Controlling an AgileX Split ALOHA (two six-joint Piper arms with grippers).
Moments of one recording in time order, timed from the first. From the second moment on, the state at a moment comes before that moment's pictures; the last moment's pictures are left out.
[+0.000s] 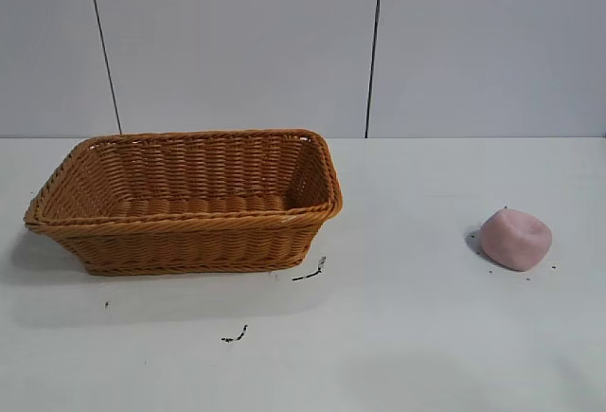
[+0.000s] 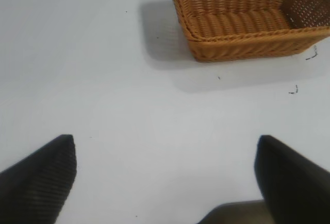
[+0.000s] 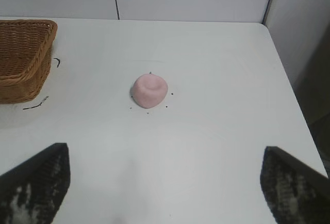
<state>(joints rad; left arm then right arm) -0.02 -0.01 -0.50 -0.04 1.07 0.08 -0.01 0.16 -0.51 0.01 1.00 -0.06</state>
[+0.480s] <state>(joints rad) -0.02 -0.01 -0.50 -0.04 1.07 0.08 -0.01 1.06 -0.80 0.02 0.88 -0.06</state>
